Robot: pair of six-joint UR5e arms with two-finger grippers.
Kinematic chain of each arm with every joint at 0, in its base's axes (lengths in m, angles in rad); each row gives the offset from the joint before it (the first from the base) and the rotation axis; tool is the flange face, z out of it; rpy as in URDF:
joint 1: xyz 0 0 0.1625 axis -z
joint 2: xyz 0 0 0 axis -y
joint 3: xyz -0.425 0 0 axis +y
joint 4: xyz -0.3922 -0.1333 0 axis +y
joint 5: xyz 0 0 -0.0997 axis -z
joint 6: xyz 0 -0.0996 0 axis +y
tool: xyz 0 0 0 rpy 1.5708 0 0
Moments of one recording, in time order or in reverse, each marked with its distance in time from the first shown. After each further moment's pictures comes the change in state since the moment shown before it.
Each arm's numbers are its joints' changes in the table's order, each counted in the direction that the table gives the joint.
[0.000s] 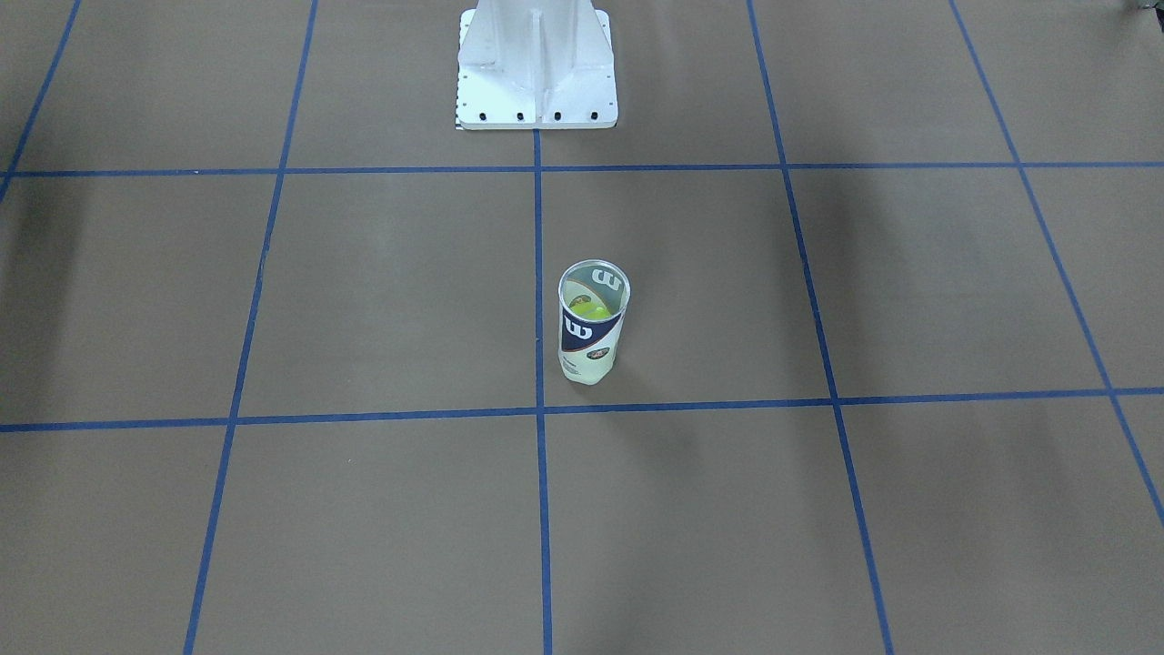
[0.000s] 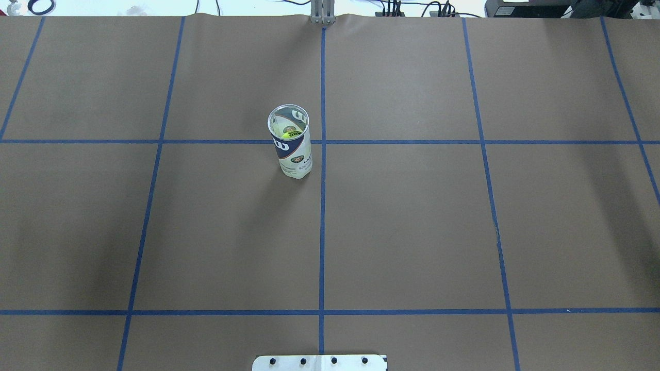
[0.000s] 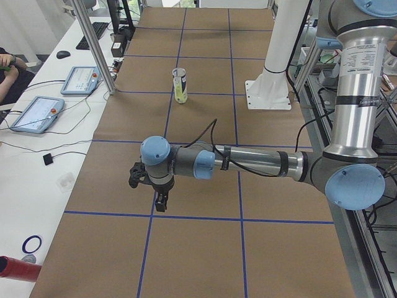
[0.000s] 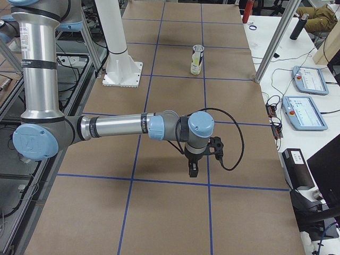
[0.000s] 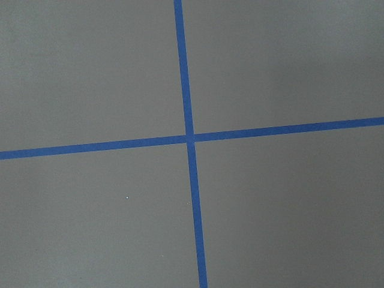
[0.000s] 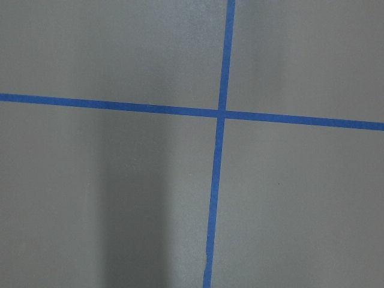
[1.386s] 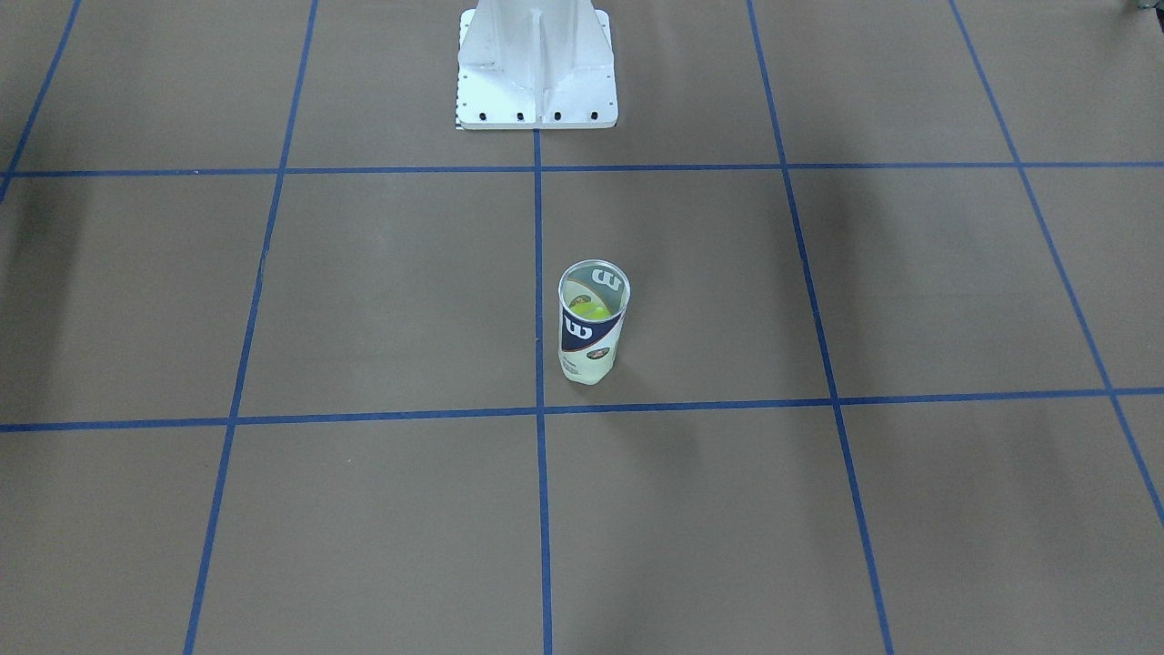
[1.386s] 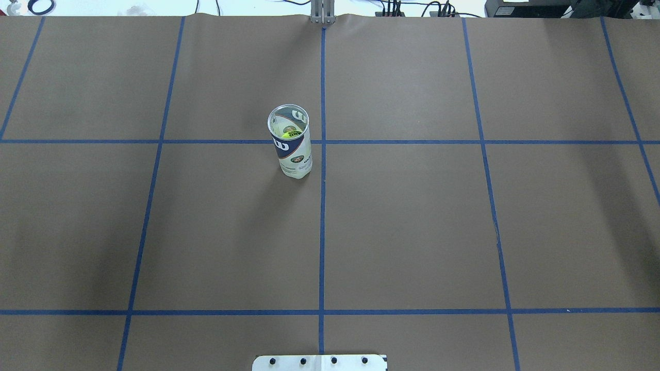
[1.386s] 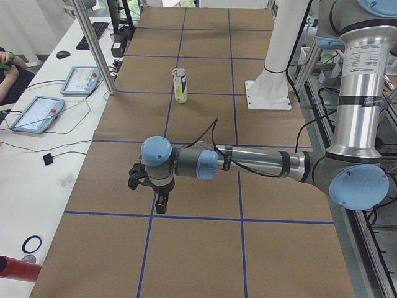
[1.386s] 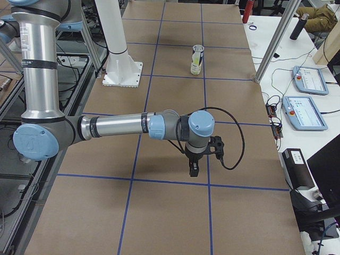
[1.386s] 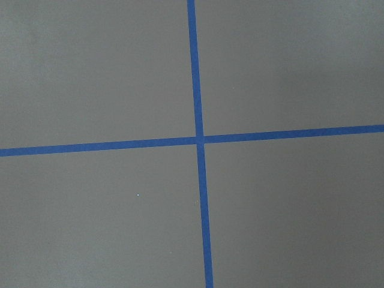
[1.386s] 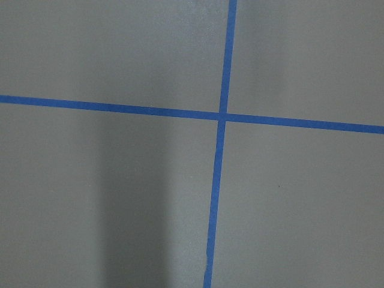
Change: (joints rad) left arm 0.036 0.007 0.012 -0.020 -0.002 -0.007; right arm -0.001 -0.001 -0.002 0.000 -0.001 0.000
